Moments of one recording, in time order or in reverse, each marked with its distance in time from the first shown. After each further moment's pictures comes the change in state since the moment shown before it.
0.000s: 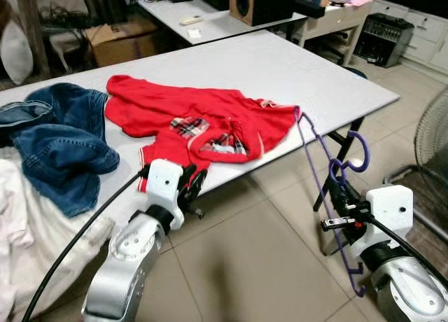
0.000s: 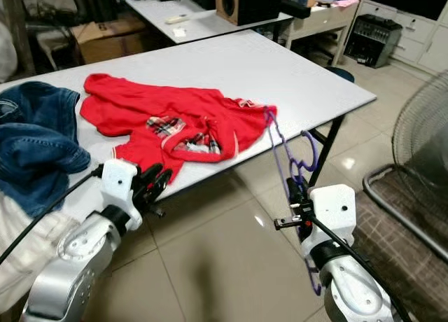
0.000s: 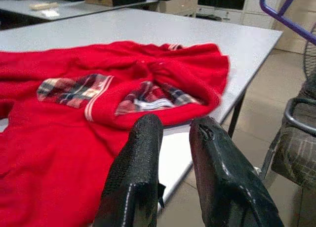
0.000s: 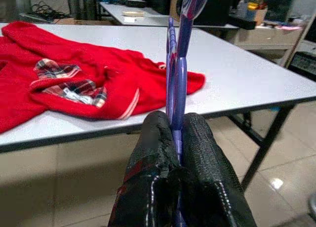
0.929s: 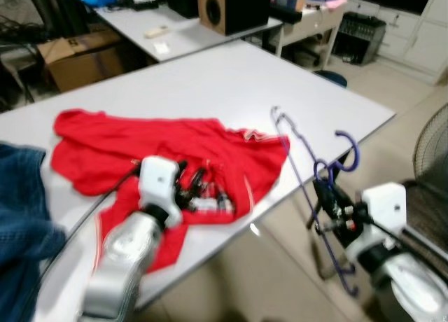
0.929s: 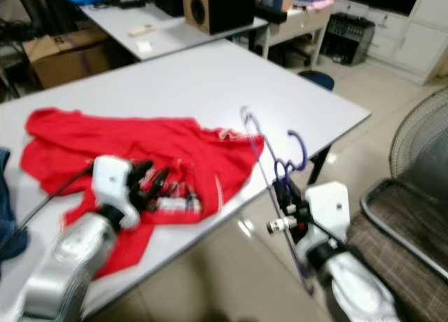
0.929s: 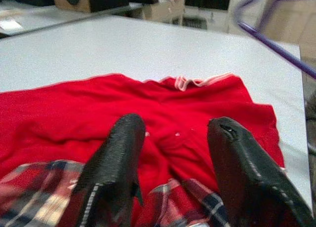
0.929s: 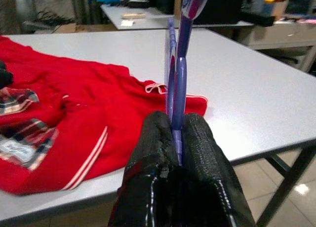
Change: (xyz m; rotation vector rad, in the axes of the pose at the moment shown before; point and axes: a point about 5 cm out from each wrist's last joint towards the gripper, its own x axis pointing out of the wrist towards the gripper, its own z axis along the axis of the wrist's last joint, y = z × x) left arm 0.000 -0.004 0.007 -0.025 -0.008 0.000; right arm -0.001 0.003 0.003 0.018 0.003 0.162
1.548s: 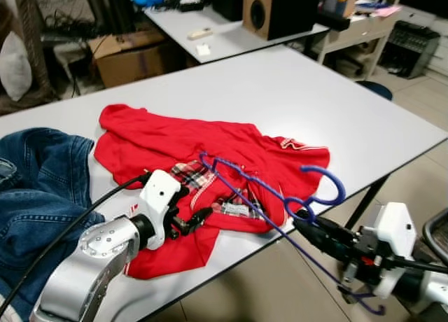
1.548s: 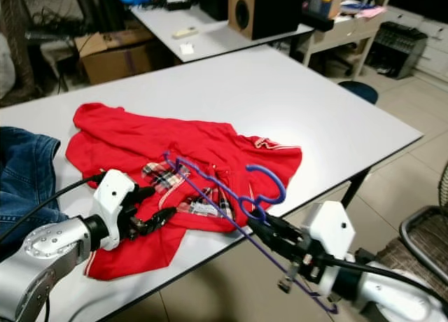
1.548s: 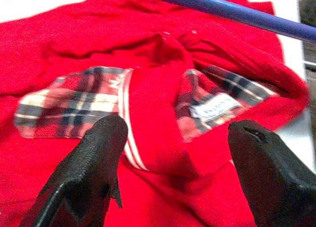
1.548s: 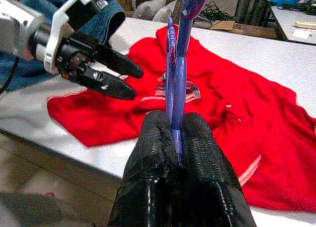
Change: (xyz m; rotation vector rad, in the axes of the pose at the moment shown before) left arm -0.025 0.015 -0.005 0.085 0.320 -0.287; right arm -0.029 -0.004 0.013 -0.065 0.053 0.552
